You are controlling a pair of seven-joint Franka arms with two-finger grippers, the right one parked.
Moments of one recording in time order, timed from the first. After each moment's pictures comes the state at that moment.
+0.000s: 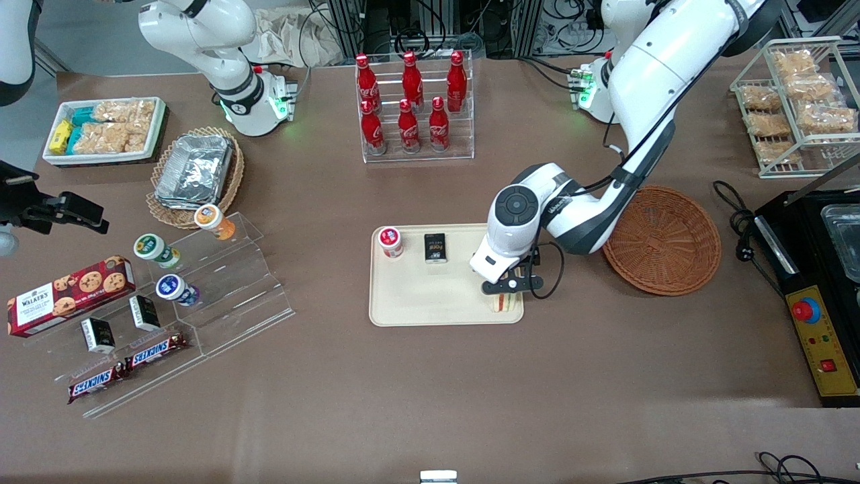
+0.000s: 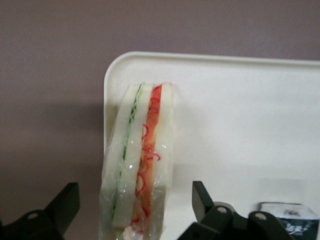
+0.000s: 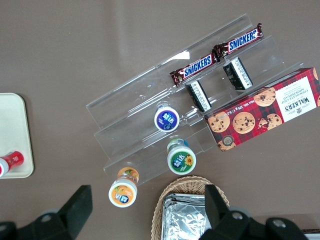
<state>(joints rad) -0.11 0.62 -0.56 -1.77 0.45 2.25 -0.97</state>
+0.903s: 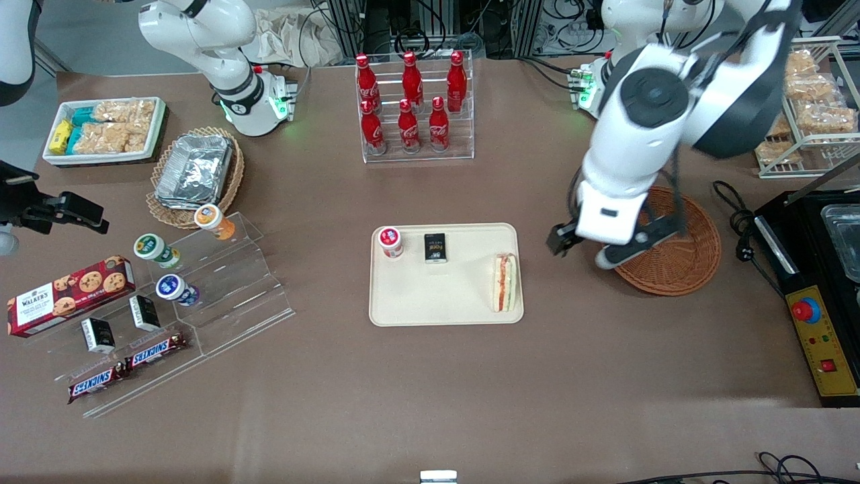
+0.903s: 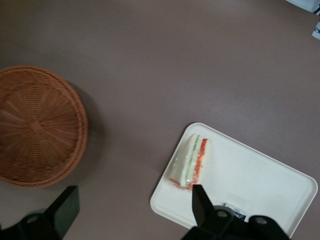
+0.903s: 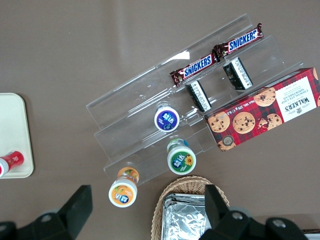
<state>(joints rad) -0.03 0.14 -0.44 -1.63 0.15 1.79 -0.96</state>
